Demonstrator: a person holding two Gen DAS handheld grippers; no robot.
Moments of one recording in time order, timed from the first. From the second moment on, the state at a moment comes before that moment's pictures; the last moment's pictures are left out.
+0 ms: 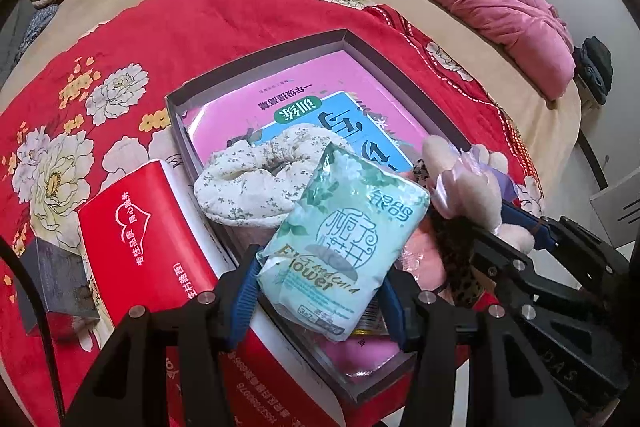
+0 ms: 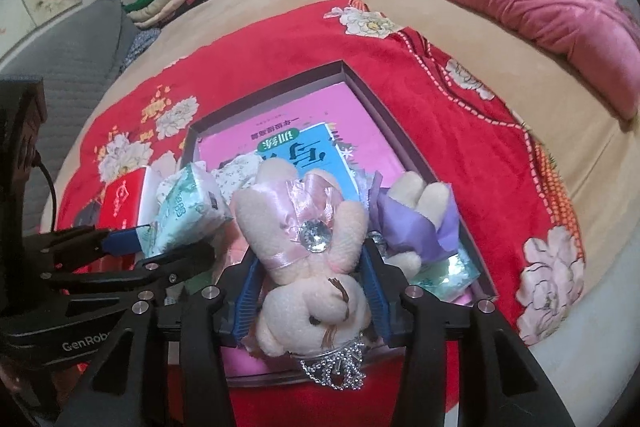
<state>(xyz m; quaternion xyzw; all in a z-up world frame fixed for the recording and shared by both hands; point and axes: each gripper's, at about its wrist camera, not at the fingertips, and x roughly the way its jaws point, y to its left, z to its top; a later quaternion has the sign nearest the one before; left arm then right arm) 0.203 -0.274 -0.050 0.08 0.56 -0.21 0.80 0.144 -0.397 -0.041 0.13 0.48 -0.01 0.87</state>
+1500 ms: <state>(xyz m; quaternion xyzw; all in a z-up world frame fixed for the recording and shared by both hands) 0.191 -0.277 -0.033 0.08 0.56 -0.19 0.80 0.091 -0.415 0.026 0.10 0.42 -0.04 0.90</state>
